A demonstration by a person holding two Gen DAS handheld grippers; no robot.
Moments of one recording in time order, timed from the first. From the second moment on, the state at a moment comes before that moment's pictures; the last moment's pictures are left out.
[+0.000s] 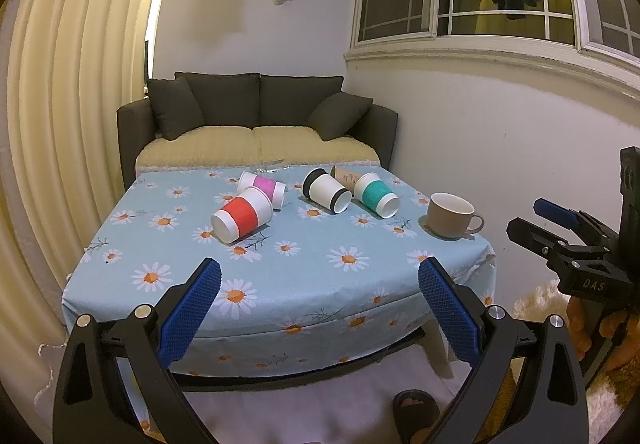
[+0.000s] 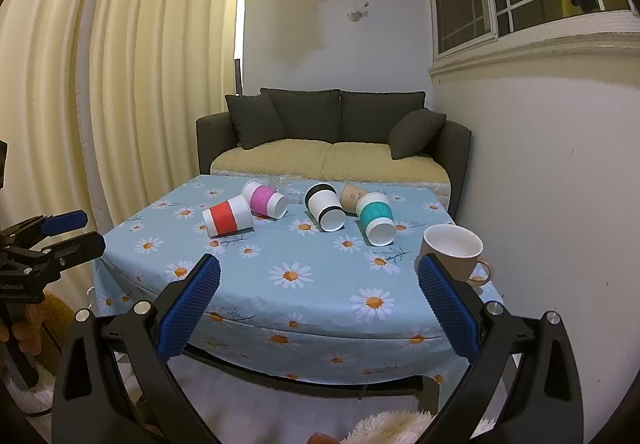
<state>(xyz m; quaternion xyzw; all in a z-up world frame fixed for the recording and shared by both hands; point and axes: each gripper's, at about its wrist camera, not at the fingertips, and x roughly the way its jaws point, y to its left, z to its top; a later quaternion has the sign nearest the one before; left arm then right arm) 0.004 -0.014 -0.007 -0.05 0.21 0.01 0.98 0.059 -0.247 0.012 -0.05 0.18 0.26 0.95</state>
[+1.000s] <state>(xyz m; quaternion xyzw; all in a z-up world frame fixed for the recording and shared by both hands) 0.144 0.027 0.052 -0.08 0.28 -0.07 0.95 0.232 -0.188 0.044 -0.12 0.31 0.37 0.87</state>
